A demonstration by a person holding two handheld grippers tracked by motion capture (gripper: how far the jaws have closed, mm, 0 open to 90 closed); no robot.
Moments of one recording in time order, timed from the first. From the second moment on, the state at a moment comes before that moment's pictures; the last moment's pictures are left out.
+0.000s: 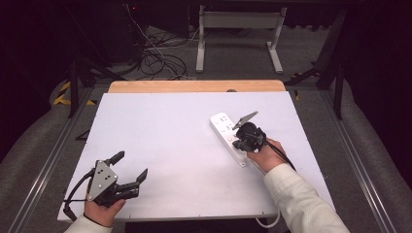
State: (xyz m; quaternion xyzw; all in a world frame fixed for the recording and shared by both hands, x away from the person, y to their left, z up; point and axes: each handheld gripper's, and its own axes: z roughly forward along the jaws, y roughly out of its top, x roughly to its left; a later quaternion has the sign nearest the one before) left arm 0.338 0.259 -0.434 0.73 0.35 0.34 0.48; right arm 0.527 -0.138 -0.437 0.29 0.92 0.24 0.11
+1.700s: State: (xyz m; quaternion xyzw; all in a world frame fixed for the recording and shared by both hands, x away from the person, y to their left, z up) left arm 0.340 0.259 -0.434 0.73 0.35 0.35 0.48; right arm 0.543 -0.128 -0.415 0.28 0.89 0.34 0.13
